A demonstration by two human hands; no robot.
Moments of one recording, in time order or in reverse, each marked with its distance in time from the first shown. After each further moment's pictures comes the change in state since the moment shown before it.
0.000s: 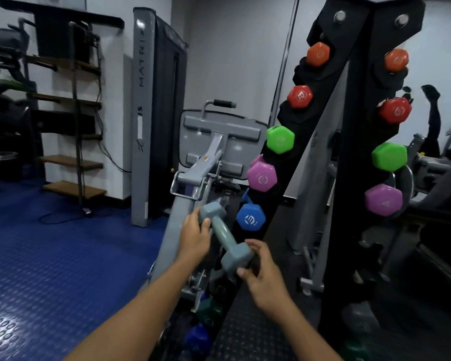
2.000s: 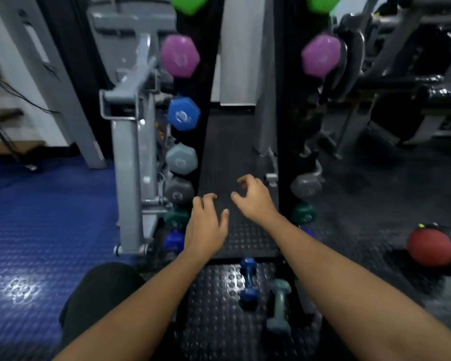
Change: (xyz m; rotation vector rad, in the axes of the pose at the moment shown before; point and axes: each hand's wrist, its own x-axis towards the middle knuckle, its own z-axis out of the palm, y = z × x) left_hand -0.178 -0.026 0.096 0.413 -0.352 0.241; right_hand -0.018 0.107 -0.054 -0.374 0.117 0.257
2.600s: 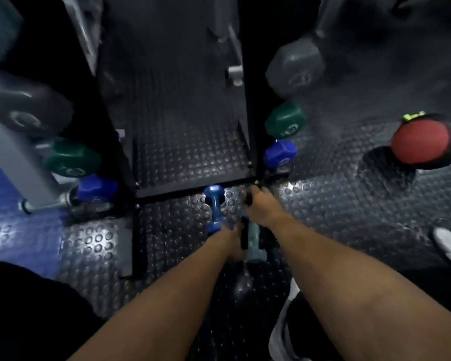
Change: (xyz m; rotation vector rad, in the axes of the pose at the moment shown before) left_hand -0.124 -0.047 0.304 0.307 -1.313 -0.260; right_hand -0.096 0.306 0.109 -0.260 -0.379 0.610
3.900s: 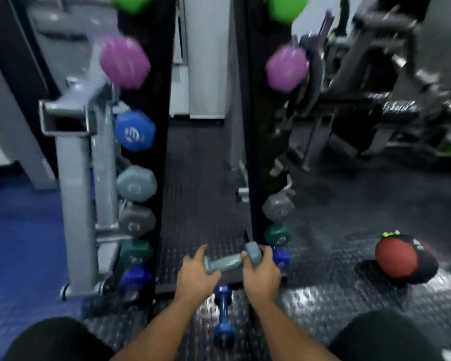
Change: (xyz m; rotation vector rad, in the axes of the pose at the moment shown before) left_hand -0.142 -0.048 -0.116 -0.444 0.759 0.039; right_hand -0.116 -0.099 -0.048 0.586 0.653 -0.002
